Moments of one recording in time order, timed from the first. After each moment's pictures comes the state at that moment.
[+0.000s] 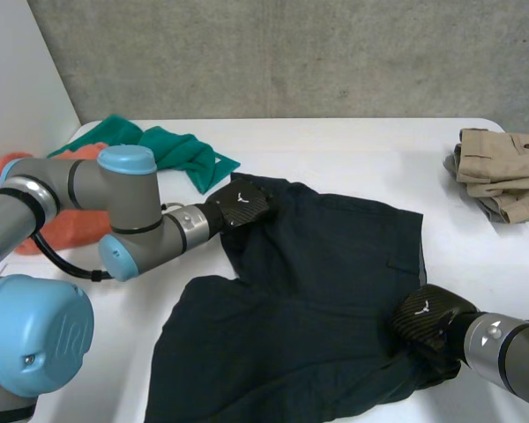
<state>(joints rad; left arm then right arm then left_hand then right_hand) 4.29 -2.71 -0.62 2.97 -0.97 3.79 1.81 -1.32 1.85 0.32 1.32 2.21 0.64 0.63 0.63 0.63 0.45 0.99 1.18 1.18 1.19 1.00</state>
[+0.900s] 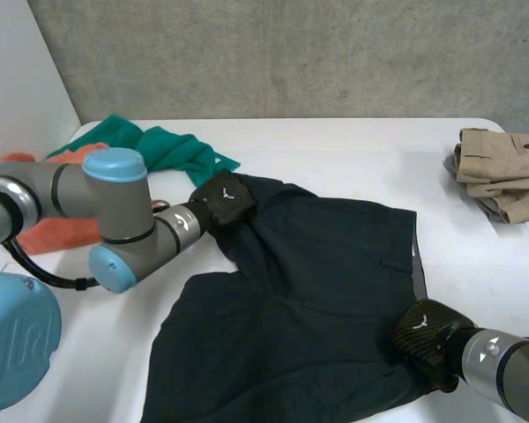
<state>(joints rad) 4.29 -2.54 -0.91 3.14 -1.13 3.91 1.81 -1.32 1.93 0.27 1.31 2.24 0.79 0.79 0.79 0.79 0.61 0.99 1.18 1.18 1.19 1.01</state>
